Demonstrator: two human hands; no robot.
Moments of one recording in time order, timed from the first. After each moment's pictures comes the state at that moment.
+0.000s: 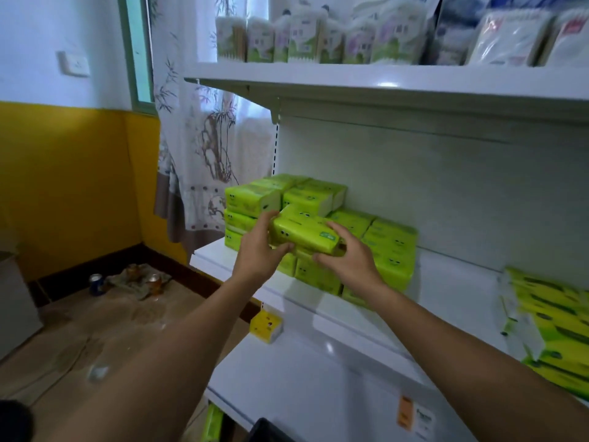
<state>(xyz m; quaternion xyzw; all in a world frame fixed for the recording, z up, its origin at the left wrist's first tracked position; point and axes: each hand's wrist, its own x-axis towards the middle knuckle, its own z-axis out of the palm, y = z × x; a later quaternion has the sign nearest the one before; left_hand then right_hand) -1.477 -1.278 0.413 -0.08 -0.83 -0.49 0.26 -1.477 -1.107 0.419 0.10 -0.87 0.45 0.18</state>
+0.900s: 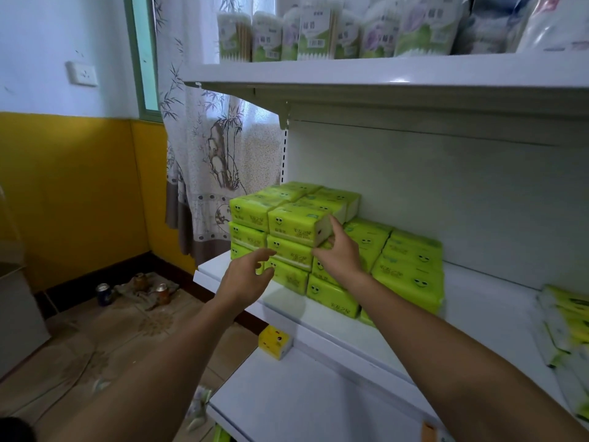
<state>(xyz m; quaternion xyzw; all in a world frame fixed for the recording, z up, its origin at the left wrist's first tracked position) -1.518 -1.319 0.382 -0.06 -0.90 -0.41 0.16 -1.555 -1.142 0.415 0.05 -0.85 0.50 0.15</state>
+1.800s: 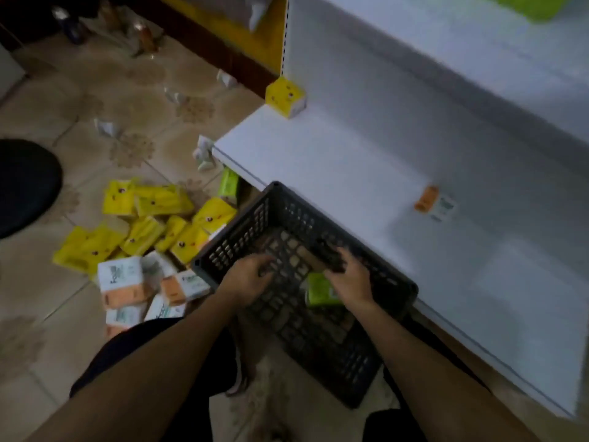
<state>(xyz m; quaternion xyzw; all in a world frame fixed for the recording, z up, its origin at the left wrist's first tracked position) -1.291 -1.264 0.002 0.04 -0.90 -0.37 -0.21 -1.314 -1.061 -0.003 -0.15 -0.89 0.38 -0.22</state>
